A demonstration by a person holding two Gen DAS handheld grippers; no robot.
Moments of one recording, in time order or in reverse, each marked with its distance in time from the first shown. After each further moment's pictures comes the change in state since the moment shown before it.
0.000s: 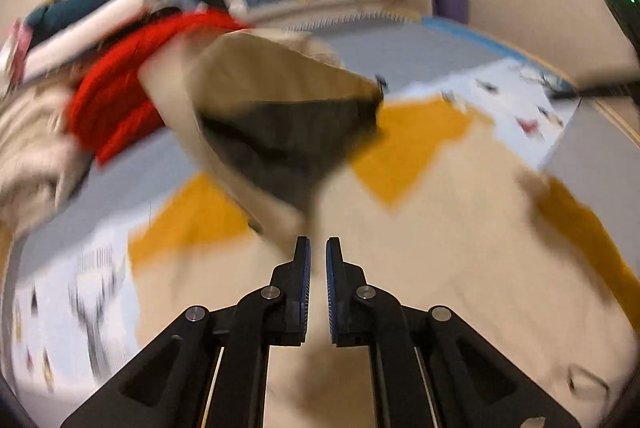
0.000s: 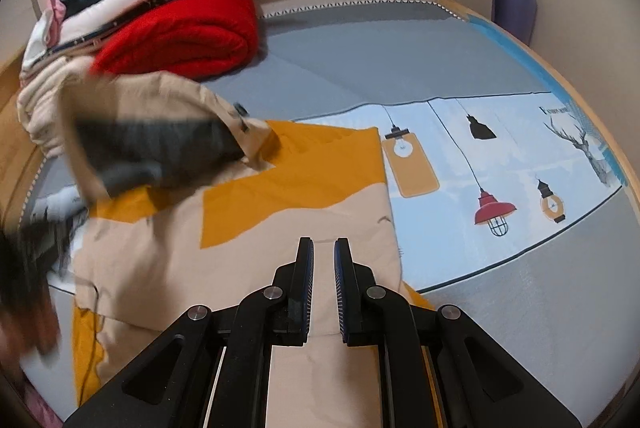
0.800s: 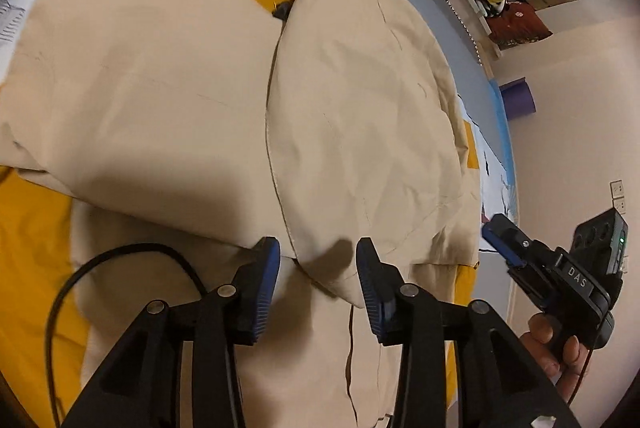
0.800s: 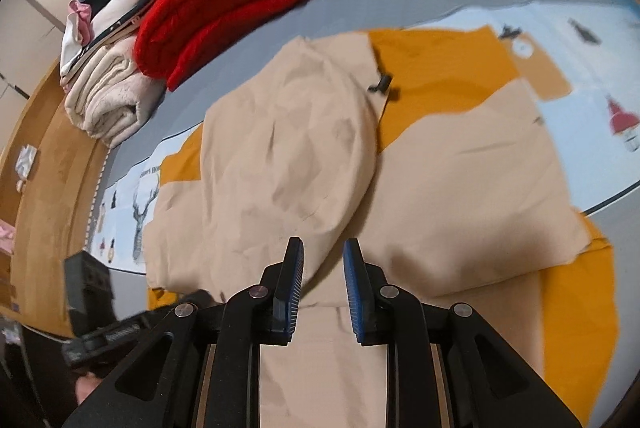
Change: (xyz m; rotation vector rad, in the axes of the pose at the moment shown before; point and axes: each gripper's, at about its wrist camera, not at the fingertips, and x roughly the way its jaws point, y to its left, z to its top) left arm 0.080 0.064 -0.081 -0.891 0.311 -0.424; right arm 0.089 0.061 -0.046 0.128 0.256 0.330
